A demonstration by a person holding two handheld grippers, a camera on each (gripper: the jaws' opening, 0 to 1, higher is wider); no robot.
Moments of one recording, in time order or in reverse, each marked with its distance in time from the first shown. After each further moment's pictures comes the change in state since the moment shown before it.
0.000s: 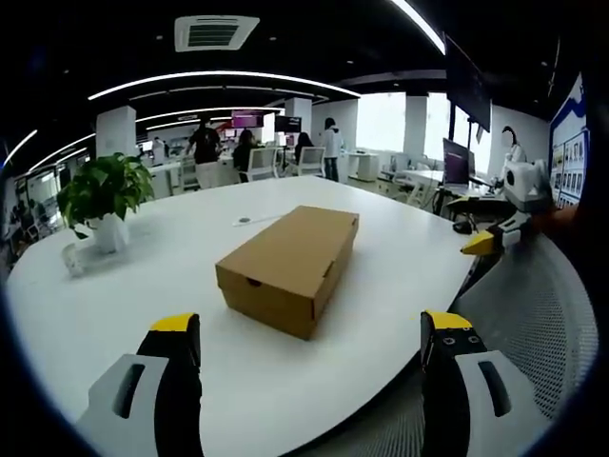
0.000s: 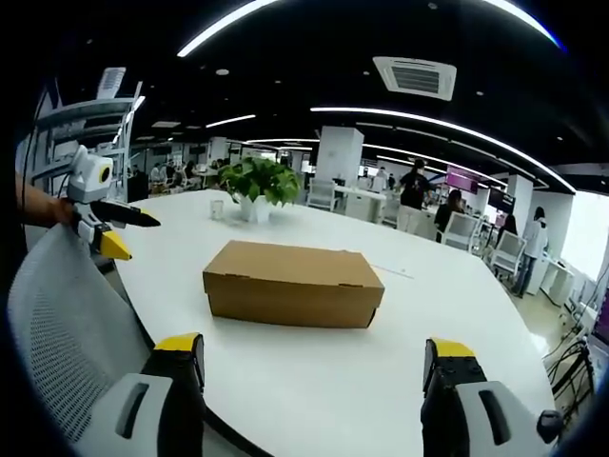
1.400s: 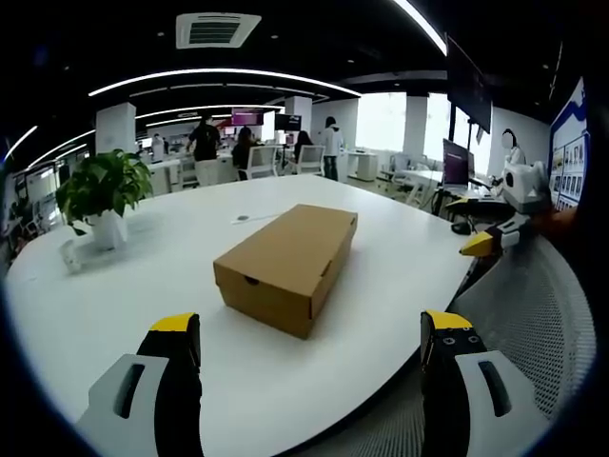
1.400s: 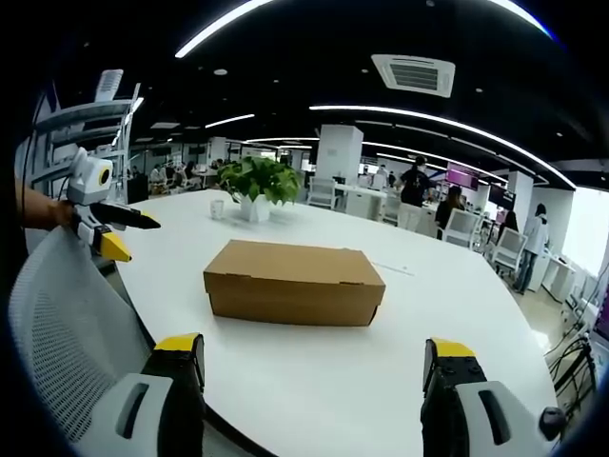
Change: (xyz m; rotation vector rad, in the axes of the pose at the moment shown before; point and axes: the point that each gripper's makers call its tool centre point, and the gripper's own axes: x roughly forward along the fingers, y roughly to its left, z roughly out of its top) left arm 0.001 -0.002 -0.001 -0.011 0.007 -0.007; right arm -0.001 0.001 -0.001 0.012 0.007 0.005
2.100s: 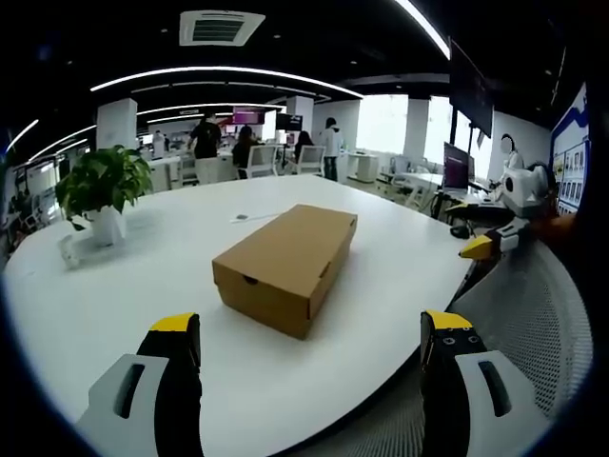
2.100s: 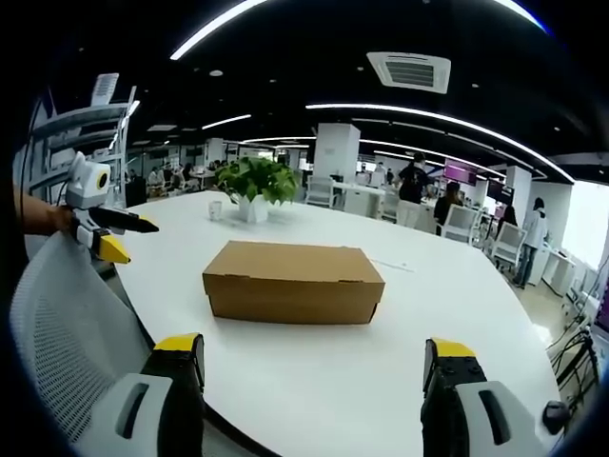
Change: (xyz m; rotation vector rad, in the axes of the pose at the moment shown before) left arm -0.001 0.000 0.000 -0.023 0.000 -0.007; right arm -0.001 -0.002 -0.001 0.031 0.005 -0.002
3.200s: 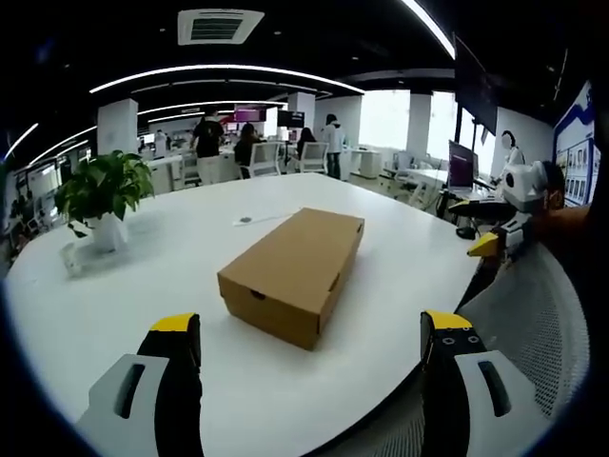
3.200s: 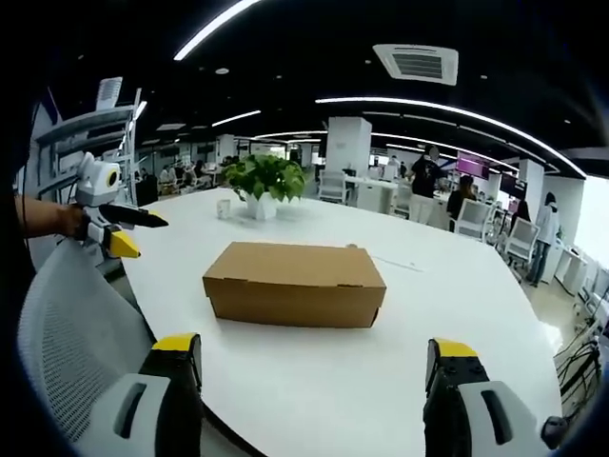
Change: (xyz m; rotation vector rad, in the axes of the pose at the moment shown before) left arm 0.013 0.010 0.020 0.003 0.026 0.021; right arm 0.010 -0.019 0.012 -0.006 0.033 0.076
